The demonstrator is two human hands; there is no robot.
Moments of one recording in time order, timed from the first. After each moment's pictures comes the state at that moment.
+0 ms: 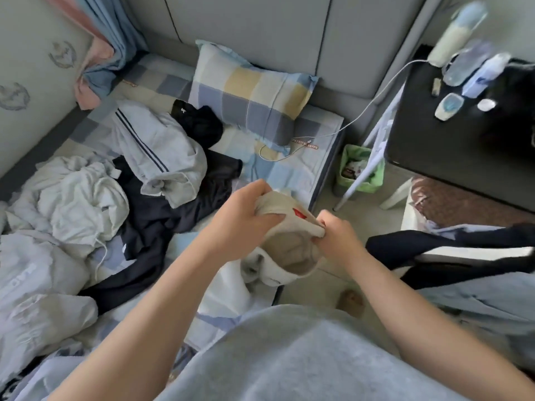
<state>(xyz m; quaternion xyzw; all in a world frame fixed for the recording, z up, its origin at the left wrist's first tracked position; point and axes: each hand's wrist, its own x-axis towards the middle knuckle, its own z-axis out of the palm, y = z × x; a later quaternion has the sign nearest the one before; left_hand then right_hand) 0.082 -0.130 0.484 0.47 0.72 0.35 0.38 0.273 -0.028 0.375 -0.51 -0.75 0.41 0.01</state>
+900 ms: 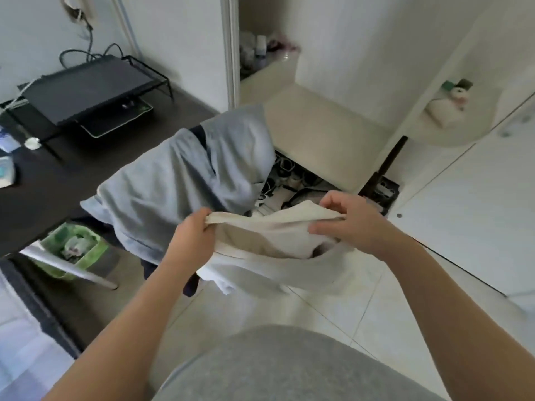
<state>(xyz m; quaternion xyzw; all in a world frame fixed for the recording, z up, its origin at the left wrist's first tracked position) 0.592 -0.097 0.439 0.82 0.43 0.08 0.37 0.793 -0.313 0.518 -0.80 -0.35 0.33 0.37</state>
